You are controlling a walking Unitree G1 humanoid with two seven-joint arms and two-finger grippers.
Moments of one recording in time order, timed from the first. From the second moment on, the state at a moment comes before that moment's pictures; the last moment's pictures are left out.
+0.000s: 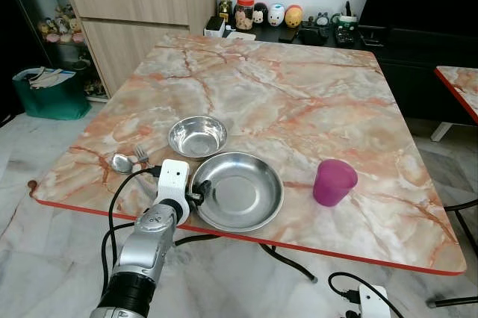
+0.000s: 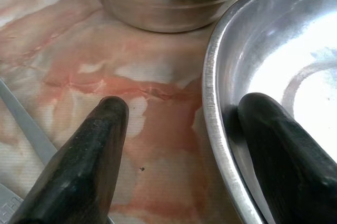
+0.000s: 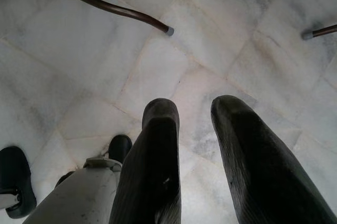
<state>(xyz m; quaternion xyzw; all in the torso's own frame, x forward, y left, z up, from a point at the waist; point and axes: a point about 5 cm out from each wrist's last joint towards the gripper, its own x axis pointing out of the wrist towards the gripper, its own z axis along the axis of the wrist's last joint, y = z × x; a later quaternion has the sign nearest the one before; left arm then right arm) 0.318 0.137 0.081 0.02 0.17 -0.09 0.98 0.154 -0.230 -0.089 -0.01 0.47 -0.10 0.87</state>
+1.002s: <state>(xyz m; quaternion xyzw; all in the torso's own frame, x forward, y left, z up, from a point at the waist) 0.318 0.128 0.087 0.03 0.16 -0.14 0.98 0.154 -0.229 -0.089 -0.01 0.48 -0.10 0.87</state>
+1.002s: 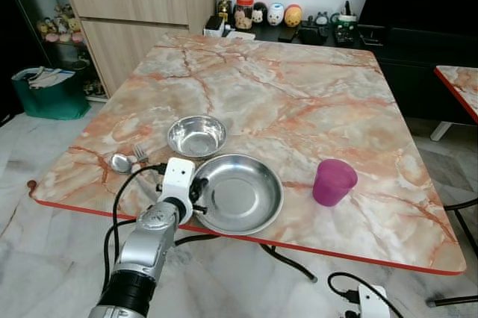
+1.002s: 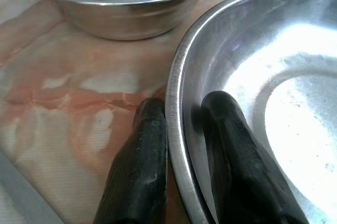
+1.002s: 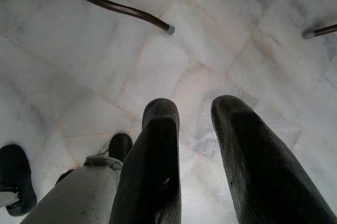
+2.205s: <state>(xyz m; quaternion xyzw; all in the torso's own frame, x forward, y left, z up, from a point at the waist) 0.309 0.129 0.104 -0.14 0.14 -0.20 0.96 0.156 -0.229 -0.089 -0.01 0.48 -0.10 0.87</state>
